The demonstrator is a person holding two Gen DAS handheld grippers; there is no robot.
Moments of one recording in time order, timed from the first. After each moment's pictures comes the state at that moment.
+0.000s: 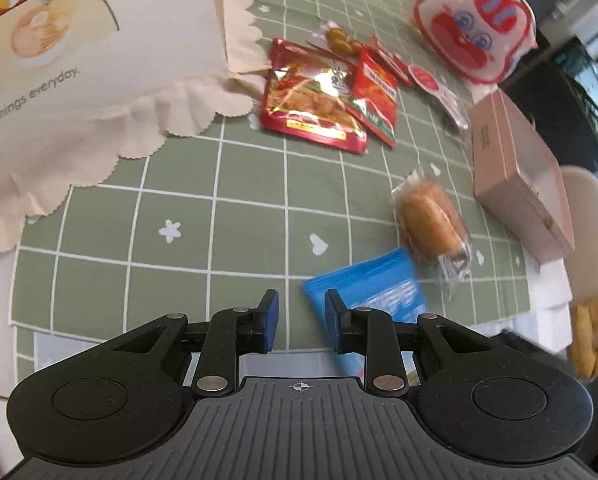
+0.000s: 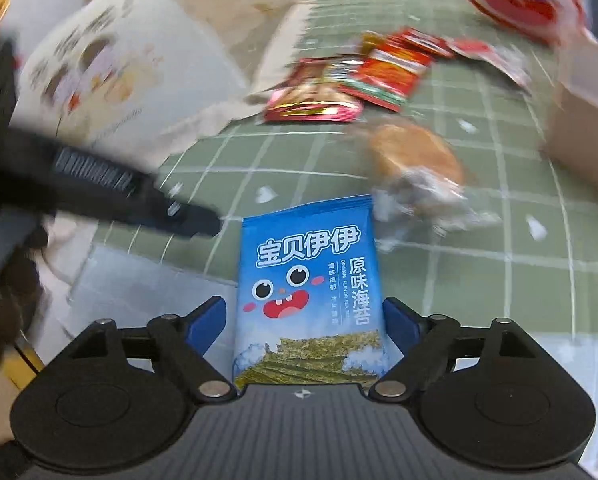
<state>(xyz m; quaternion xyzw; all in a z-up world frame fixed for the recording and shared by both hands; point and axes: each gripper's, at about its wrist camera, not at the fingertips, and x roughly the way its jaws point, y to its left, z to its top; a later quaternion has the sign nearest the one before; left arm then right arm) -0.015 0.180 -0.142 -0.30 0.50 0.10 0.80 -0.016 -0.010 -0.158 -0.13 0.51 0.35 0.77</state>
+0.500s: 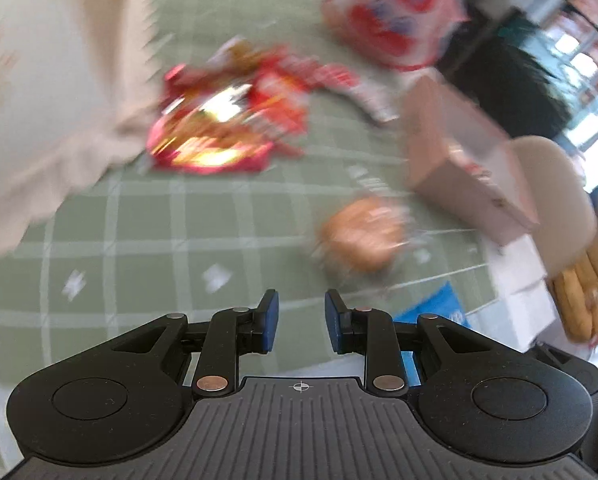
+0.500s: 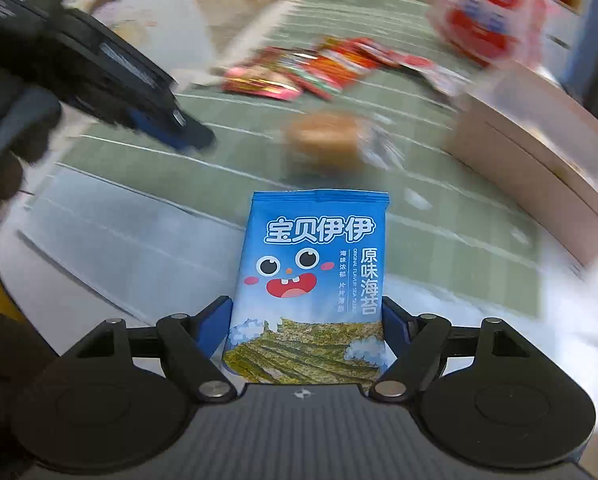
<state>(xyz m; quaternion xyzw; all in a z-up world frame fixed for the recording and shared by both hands) 0.025 0.130 -0.118 -0.23 0.47 0.01 0.85 -0.032 -0.111 -0.129 -0.19 0.50 0.28 0.80</state>
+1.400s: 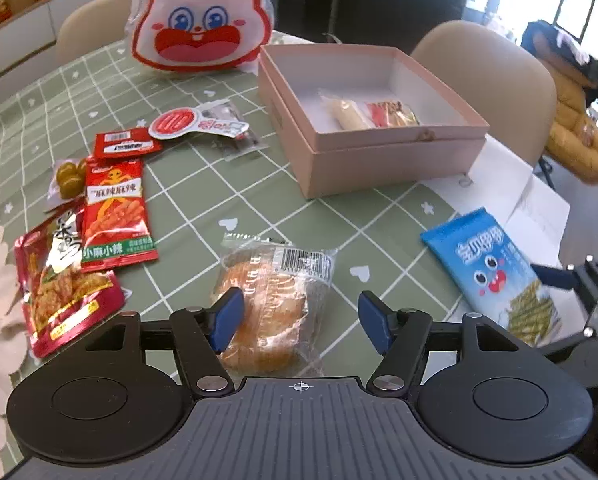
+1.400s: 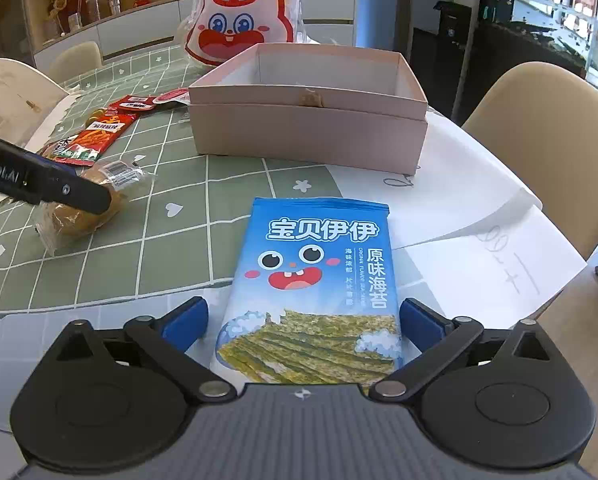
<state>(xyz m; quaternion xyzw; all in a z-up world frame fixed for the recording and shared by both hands) 0.097 0.045 -0.132 0.01 0.46 -0.11 0.88 -0.012 -0.175 -0.168 -0.05 0.42 0.04 0.91</state>
